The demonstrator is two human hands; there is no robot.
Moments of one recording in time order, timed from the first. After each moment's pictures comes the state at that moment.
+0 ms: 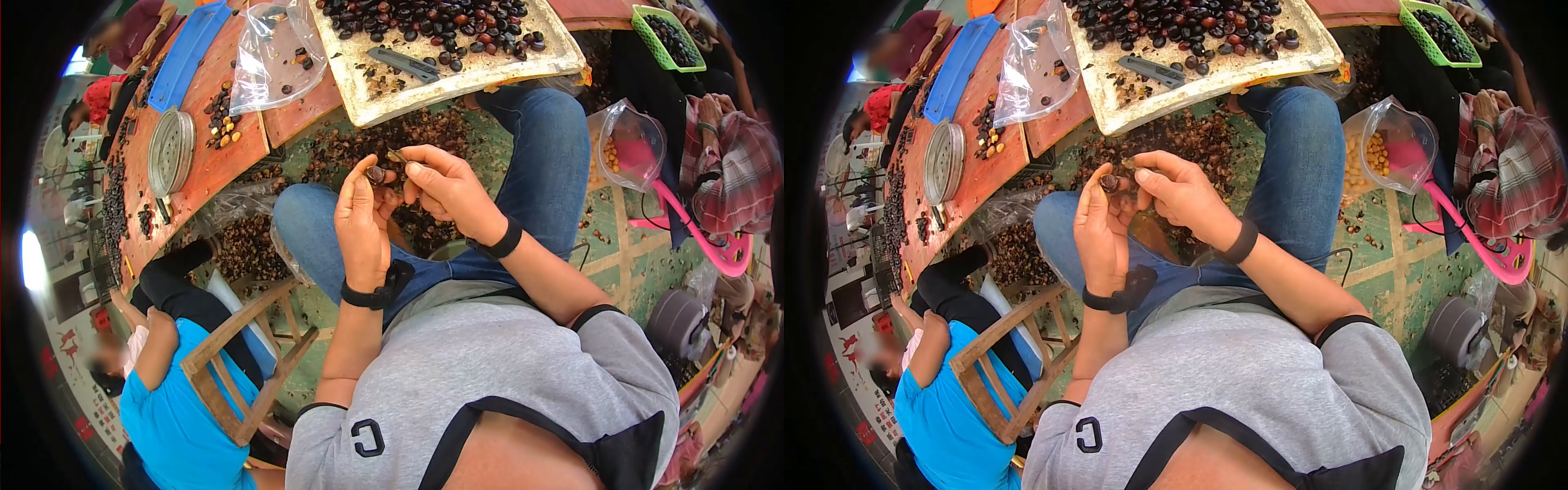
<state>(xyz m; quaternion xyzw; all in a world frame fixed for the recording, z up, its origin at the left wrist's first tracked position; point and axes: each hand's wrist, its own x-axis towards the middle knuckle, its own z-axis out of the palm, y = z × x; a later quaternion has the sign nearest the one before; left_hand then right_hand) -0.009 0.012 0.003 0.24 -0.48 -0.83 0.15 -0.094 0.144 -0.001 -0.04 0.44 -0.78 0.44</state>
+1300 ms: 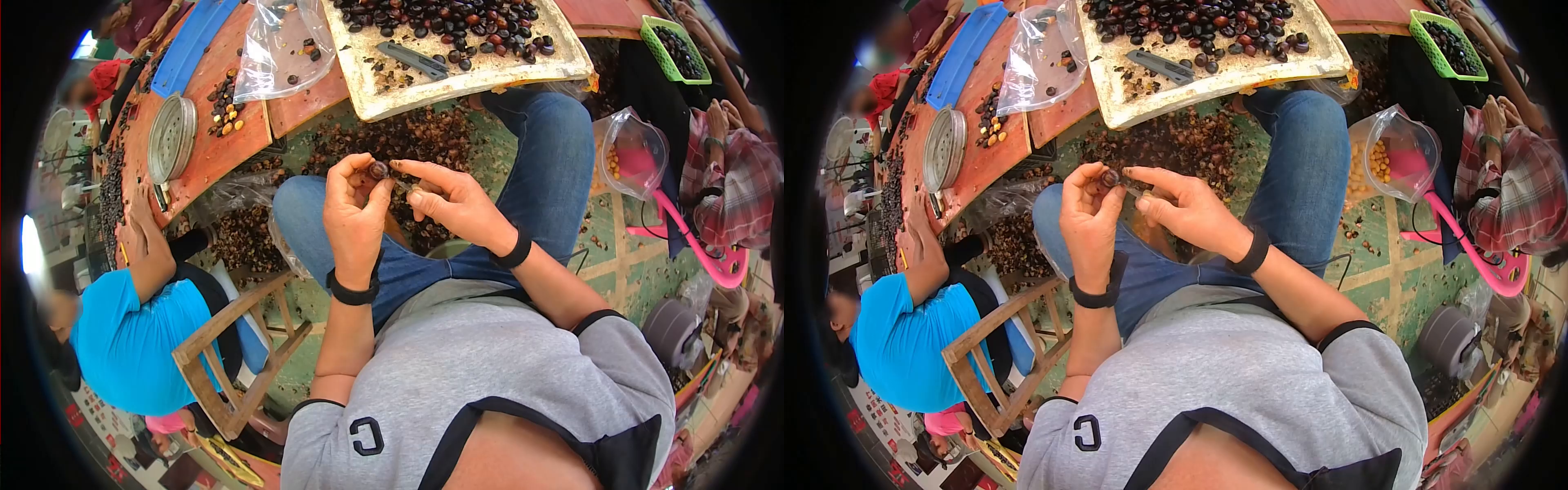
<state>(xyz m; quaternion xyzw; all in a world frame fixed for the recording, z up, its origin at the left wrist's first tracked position) -0.008 0.003 0.015 0.20 -0.71 -0.65 0.19 -0.081 0.149 -0.002 -0.20 0.56 -0.71 0.38</state>
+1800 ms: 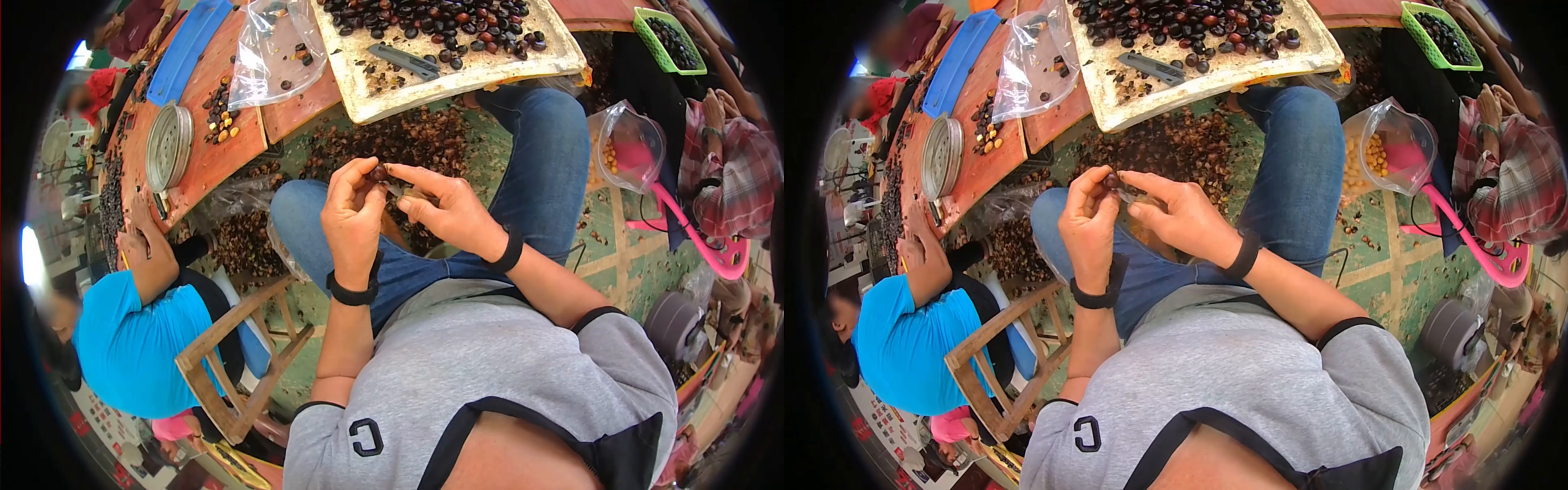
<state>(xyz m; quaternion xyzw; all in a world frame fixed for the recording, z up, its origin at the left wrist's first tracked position) -0.008 0.001 0.009 0.20 -0.74 -0.62 0.17 -0.073 0.148 0.001 -0.21 0.65 -0.66 0.31</state>
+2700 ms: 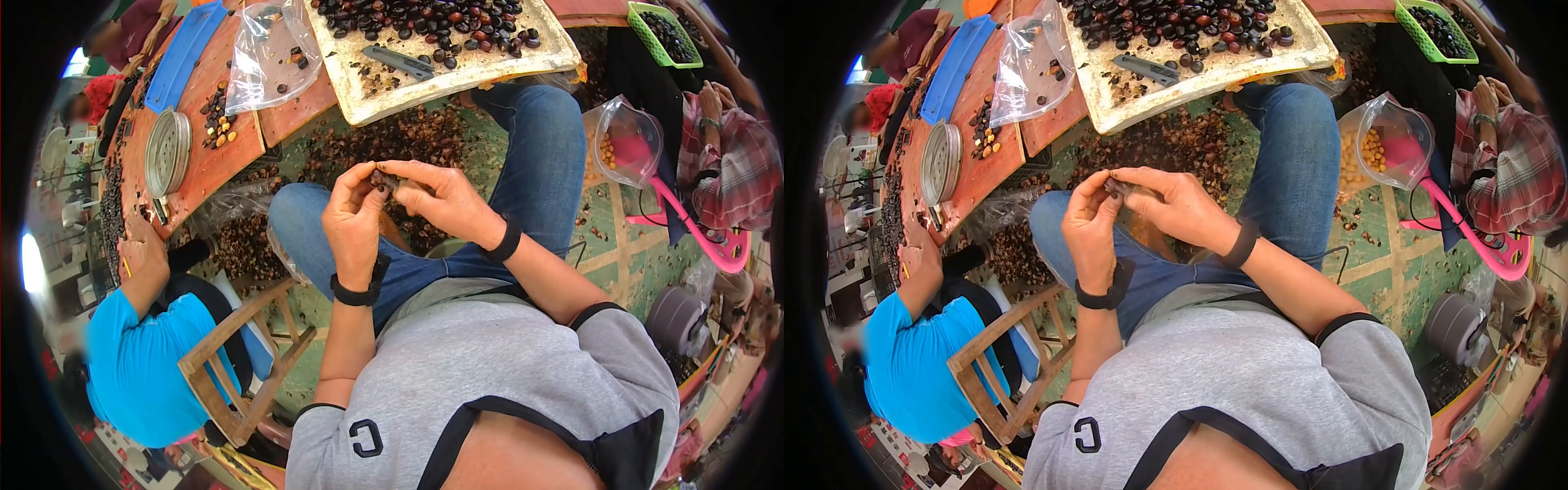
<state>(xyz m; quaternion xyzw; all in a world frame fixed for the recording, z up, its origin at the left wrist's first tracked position) -0.004 0.006 -0.001 0.20 -0.66 -0.71 0.16 -0.084 0.145 -0.009 -0.24 0.63 -0.69 0.29</state>
